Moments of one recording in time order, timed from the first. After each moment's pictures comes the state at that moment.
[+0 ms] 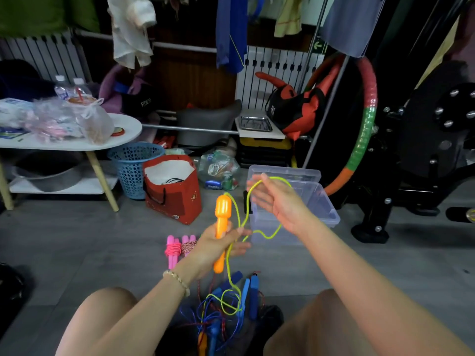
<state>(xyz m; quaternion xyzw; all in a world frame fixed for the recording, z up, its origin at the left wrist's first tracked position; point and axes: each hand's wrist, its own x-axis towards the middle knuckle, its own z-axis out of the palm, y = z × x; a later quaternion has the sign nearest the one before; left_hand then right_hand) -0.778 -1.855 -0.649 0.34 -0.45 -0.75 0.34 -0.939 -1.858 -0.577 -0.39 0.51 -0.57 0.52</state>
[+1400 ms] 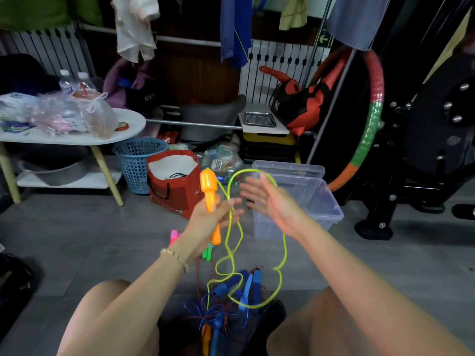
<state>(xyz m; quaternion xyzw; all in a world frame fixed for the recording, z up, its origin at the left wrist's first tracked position) -0.768 -1.873 -0.624 0.32 -0.43 -0.71 0.45 -0.925 -1.852 -0.588 -0.43 0.50 -0.51 0.55</state>
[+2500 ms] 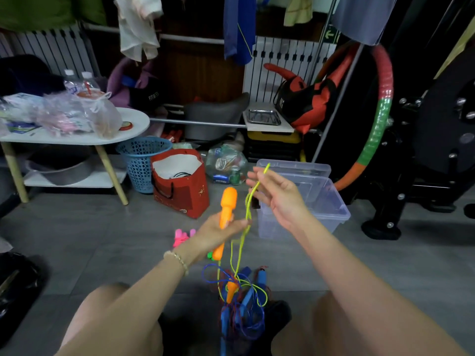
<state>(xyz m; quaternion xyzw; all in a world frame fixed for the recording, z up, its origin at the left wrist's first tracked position) -0.763 -1.883 -0.652 0.40 -0.62 -0.62 0.29 -0.920 -1.865 -0.590 -0.39 0.44 -0.63 0.51</state>
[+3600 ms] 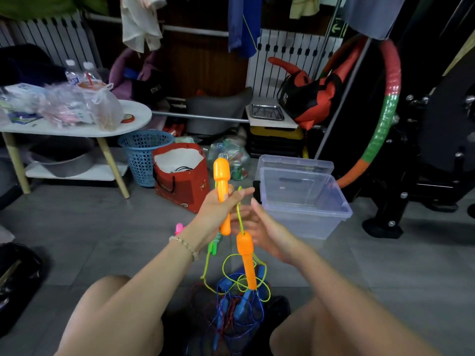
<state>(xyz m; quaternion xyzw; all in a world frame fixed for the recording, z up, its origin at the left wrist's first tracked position) -0.775 -1.889 -0.627 0.31 -0.45 -0.72 0.44 -0.904 -1.836 -0.641 -0.43 0.48 -0.42 0.64</state>
